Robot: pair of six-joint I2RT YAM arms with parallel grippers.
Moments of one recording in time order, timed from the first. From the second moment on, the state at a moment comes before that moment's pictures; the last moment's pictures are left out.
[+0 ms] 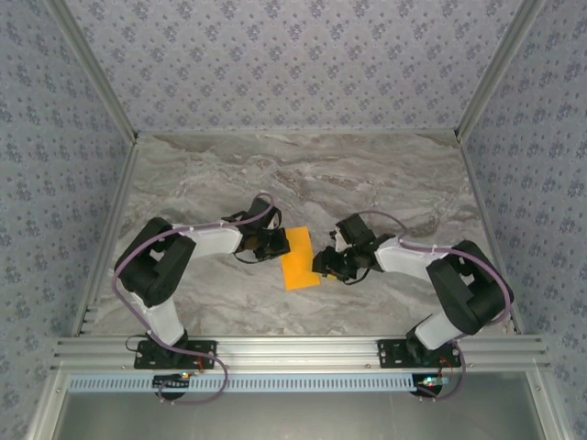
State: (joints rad) left arm -0.67 1.78 0.92 -0.18 0.29 -0.89; right arm 0.60 1.53 0.66 -0.21 -0.49 0.77
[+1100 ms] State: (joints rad) left arm -0.67 1.78 0.92 -0.17 0.29 -0.90; right arm 0.65 1.56 0.70 -0.07 -0.55 0.93
